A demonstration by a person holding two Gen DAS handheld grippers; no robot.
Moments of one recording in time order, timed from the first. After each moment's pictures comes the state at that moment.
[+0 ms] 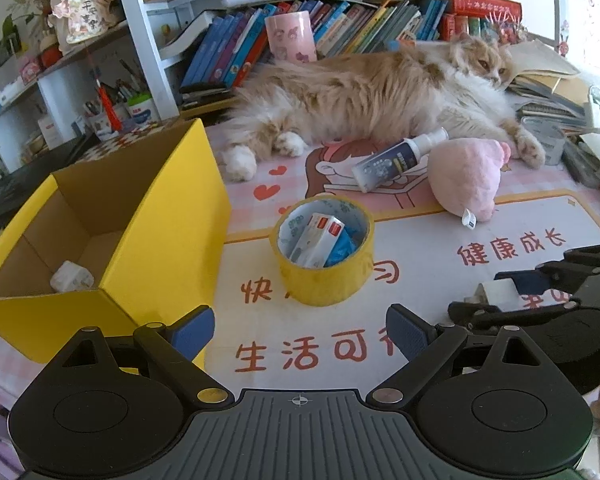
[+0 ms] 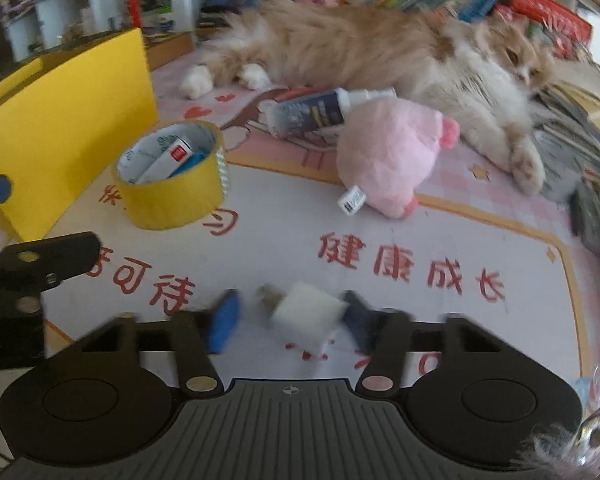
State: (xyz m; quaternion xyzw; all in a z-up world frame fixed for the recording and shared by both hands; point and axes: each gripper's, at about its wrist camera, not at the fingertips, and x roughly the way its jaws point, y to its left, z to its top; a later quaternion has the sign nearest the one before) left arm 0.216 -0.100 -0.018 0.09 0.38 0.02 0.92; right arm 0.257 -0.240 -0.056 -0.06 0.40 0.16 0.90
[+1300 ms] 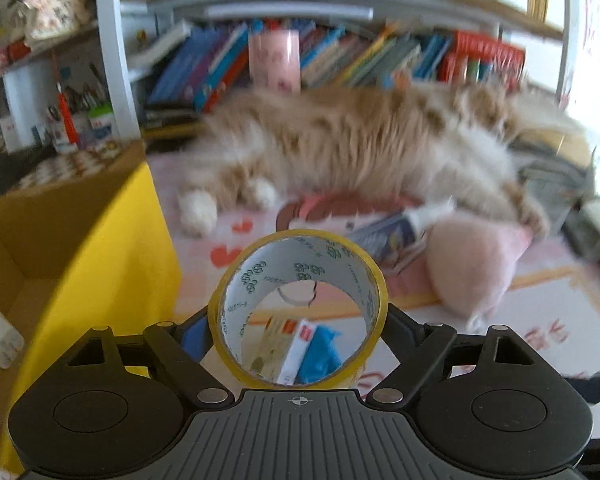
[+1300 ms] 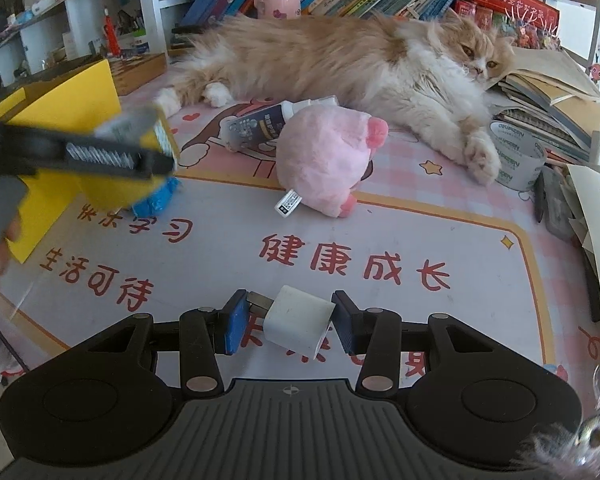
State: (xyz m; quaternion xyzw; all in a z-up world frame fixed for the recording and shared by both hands) left arm 0.289 -0.090 -0.017 0.02 0.34 -0.04 0.94; right arm 0.248 -0.277 -0.046 -0.04 0.40 0.13 0.91
